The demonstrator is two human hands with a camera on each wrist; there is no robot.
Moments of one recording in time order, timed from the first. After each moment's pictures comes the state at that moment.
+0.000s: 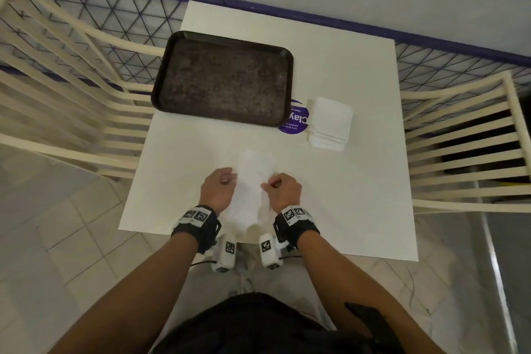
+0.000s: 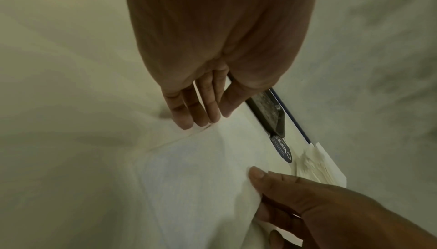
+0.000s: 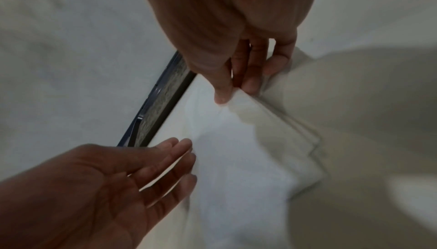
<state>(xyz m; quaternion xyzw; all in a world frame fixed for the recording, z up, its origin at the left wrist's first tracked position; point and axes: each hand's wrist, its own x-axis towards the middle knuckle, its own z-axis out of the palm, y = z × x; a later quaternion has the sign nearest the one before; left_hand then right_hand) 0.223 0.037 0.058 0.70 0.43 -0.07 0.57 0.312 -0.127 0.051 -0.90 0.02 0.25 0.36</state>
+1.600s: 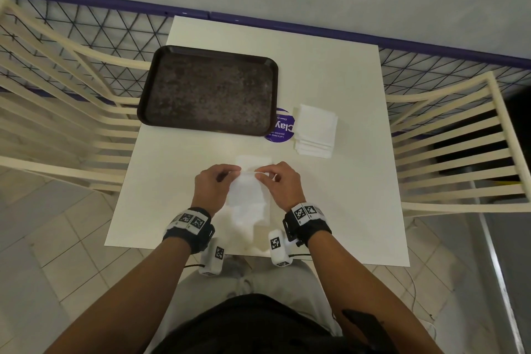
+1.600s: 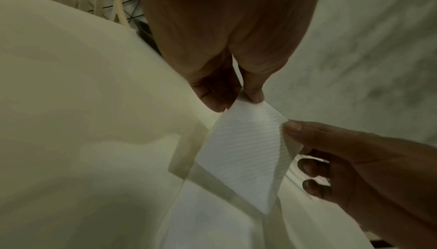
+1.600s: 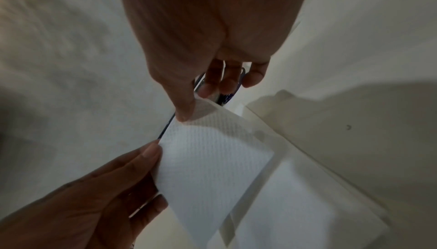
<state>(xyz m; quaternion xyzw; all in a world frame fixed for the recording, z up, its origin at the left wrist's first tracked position) 0.258 0.024 0.091 0.79 0.30 0.06 0.53 0.353 -0.151 0.088 -0.86 -0.15 0.18 0.46</state>
